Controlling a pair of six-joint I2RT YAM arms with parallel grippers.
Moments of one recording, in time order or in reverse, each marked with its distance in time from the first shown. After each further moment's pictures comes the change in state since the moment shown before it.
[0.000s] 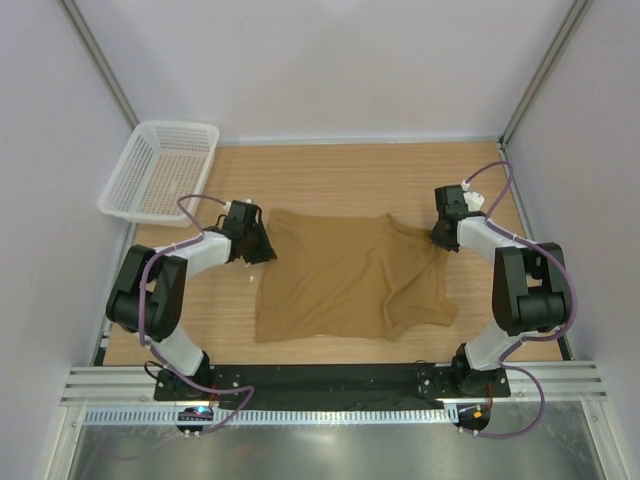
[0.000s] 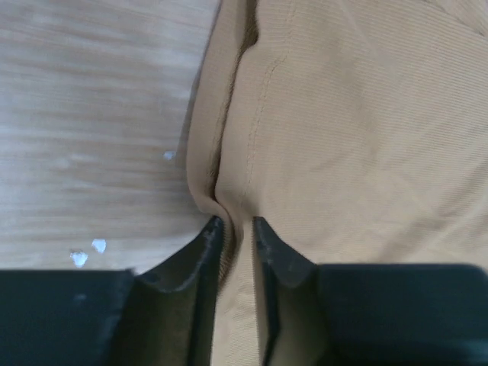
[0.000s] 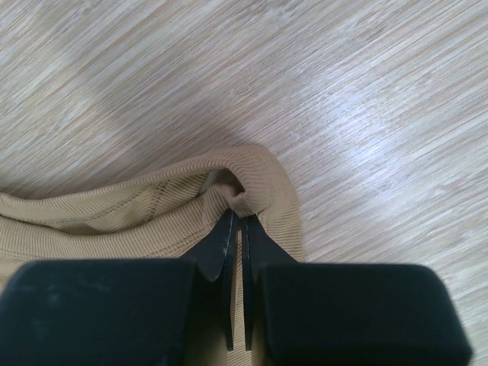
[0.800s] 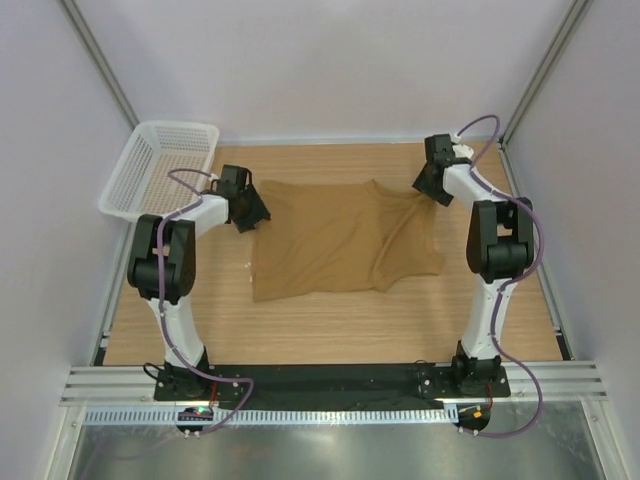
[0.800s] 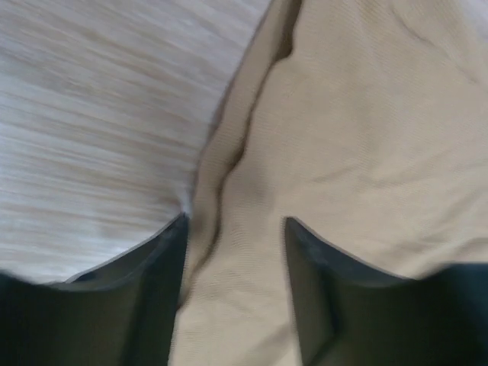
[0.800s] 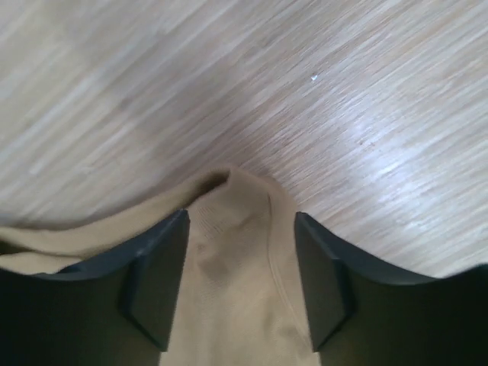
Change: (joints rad) left arm 0.127 0.295 0.408 -0.127 -0.046 -0.051; right arm -0.005 0.445 0.652 -0.164 0.009 0.048
